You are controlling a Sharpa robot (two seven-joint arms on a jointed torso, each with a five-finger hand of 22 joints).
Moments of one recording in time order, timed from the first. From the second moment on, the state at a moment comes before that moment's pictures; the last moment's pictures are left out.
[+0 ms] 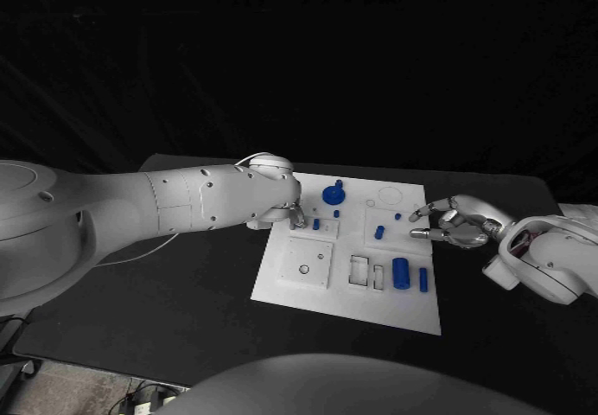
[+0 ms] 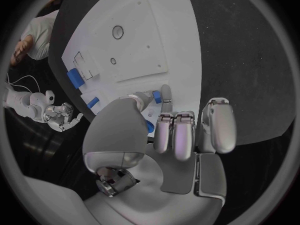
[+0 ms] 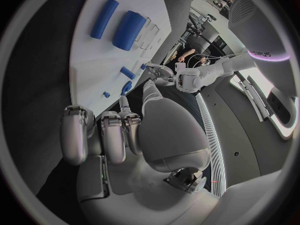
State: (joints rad) left arm 1.28 -0.48 -0.21 1.20 -1.15 0.18 -0.70; left_hand 1.16 -0.12 0.48 0.27 0.19 1.02 0.04 0.23 0.96 1.47 -0.01 1.57 1.31 1.47 -0.06 1.57 1.31 0.03 1.45 0.05 1.37 1.31; right arm 1.19 -0.96 -0.22 1.45 -0.93 -0.18 0.17; right_hand 1.36 0.06 -0.07 0.25 0.13 0.72 0.13 0.23 0.33 1.47 0.04 1.57 1.31 1.46 -0.01 1.57 1.31 0.03 1.43 0.11 1.41 1.31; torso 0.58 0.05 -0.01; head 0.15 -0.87
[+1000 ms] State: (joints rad) left arm 1.29 -0.50 -0.22 1.21 -1.10 0.15 -0.70; left_hand 1.23 -0.13 0.61 0.19 0.18 1.06 0.04 0.31 1.00 1.47 -0.04 1.57 1.31 1.47 -0.08 1.57 1.31 0.03 1.46 0.04 1.37 1.31; right arm 1.19 -0.96 -0.22 1.45 -0.93 -0.18 0.17; right_hand 1.36 0.06 -0.07 0.25 0.13 0.72 0.14 0.23 0.33 1.47 0.04 1.57 1.31 1.46 -0.01 1.57 1.31 0.03 1.43 0.11 1.41 1.31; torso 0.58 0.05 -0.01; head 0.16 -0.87
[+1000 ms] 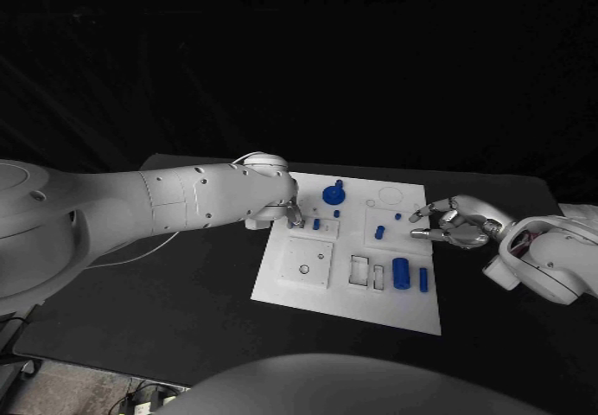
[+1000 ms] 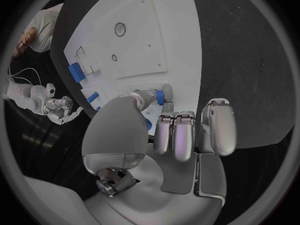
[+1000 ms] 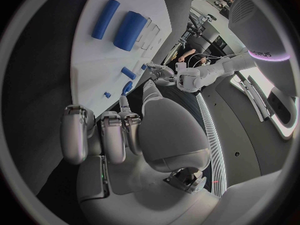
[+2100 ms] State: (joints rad) left arm 1.38 -0.29 -0.21 0.95 -1.00 0.61 -0.70; left_hand 1.20 -0.10 0.57 0.15 0.22 1.07 0.05 0.33 1.01 1.47 -0.04 1.57 1.31 1.47 -0.08 1.57 1.31 0.03 1.46 0.03 1.36 1.31; right arm 1.19 -0.95 -0.22 1.45 -0.93 -0.17 0.17; right_hand 1.36 0.06 -0.07 0.25 0.13 0.72 0.14 0.23 0.33 1.47 0.04 1.57 1.31 1.46 -0.01 1.57 1.31 0.03 1.42 0.11 1.40 1.31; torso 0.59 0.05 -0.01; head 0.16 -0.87
